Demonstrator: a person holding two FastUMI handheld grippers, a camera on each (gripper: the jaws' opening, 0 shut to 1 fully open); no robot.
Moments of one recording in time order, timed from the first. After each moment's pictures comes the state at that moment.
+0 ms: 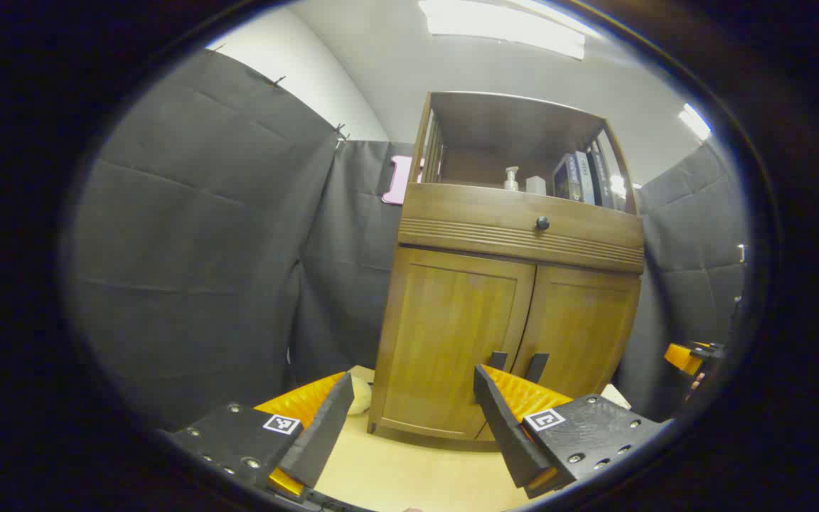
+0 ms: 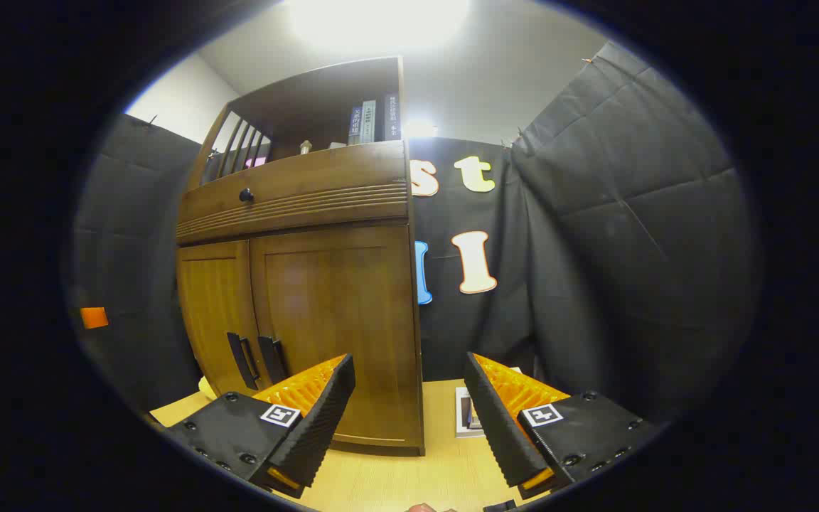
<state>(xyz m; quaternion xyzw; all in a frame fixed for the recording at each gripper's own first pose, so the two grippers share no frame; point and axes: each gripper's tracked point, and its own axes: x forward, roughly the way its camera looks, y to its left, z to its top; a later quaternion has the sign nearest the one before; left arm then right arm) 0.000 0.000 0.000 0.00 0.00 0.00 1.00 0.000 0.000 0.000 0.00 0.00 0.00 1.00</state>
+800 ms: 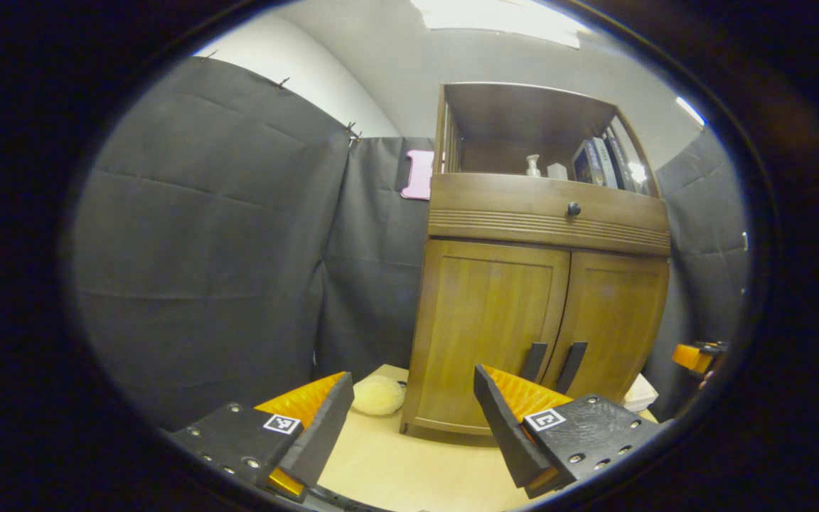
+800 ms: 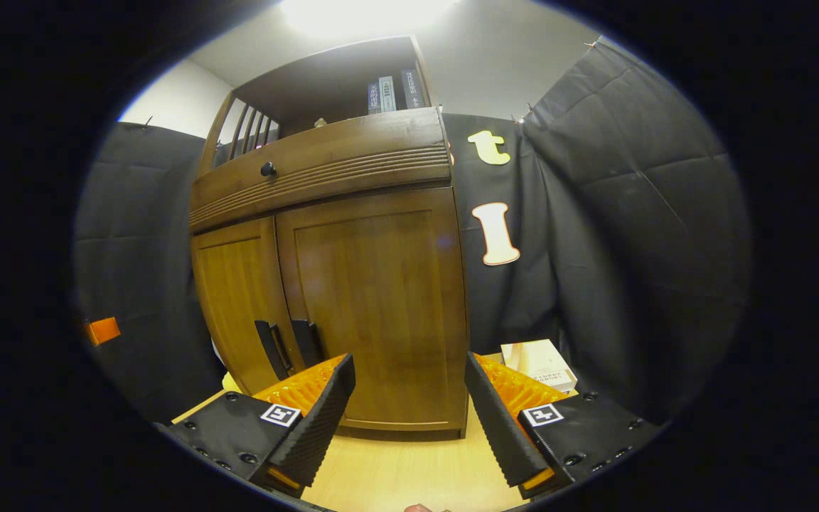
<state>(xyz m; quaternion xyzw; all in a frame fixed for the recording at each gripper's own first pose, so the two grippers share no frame) 0.027 0.041 -0.023 0.05 0.02 0.02 1.00 0.009 0.064 -0.030 0.04 0.05 0.00 1.00</state>
